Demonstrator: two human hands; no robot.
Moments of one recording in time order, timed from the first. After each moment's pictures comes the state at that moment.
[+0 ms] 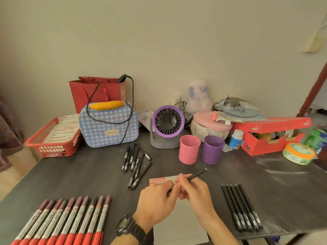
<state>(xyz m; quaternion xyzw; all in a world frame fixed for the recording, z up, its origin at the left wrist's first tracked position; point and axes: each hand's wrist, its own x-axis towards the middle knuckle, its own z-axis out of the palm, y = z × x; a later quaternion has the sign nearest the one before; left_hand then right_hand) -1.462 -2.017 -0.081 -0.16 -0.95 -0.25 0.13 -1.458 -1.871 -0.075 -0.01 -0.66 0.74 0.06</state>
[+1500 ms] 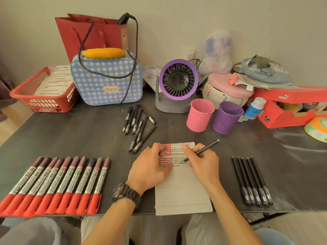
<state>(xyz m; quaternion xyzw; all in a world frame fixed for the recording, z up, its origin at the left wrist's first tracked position) -1.487 -2.047 -0.131 -0.10 -0.94 -0.31 0.04 -1.496 -1.857 -0.127 -0.06 -0.80 0.58 0.13</state>
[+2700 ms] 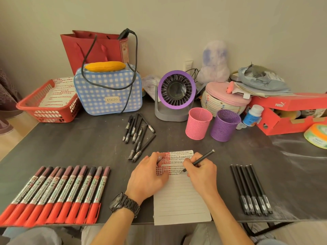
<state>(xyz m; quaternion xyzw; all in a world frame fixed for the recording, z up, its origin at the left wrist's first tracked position) -1.485 -2.047 -0.129 -0.09 -0.93 -0.35 0.03 -1.495 -1.857 -0.131 -0.05 -0.81 0.57 0.14</state>
